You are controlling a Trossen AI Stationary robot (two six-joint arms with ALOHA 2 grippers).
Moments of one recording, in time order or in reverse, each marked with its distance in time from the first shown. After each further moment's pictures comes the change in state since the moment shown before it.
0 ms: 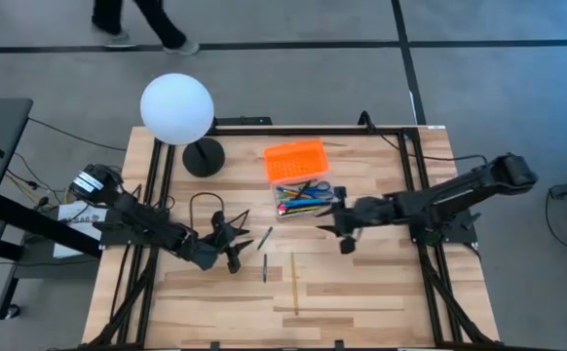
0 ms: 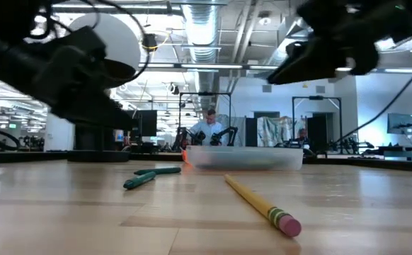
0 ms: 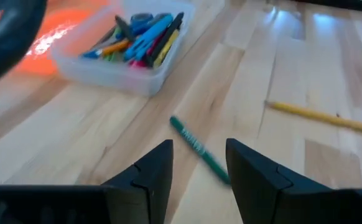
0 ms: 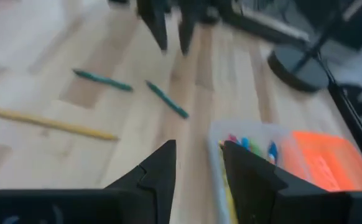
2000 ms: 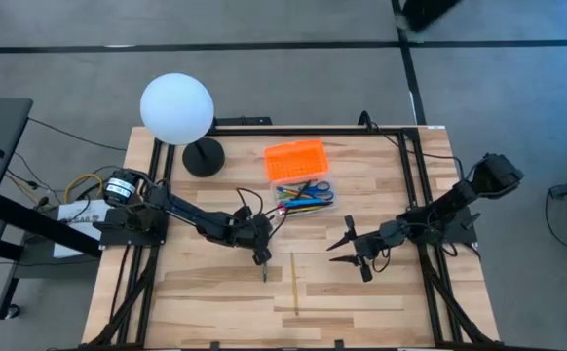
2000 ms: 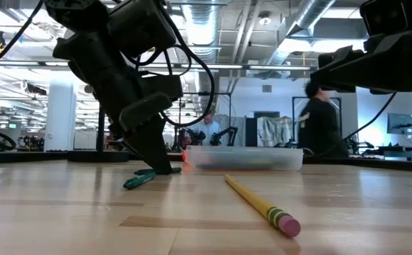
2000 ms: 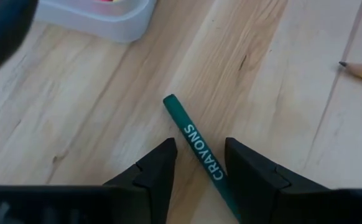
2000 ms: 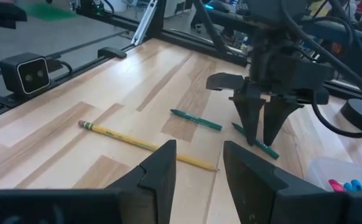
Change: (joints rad) left arm 0.279 0.285 0.478 -0.749 0.465 -0.100; right arm 0.256 0.145 -0.352 0.778 -0.026 0.071
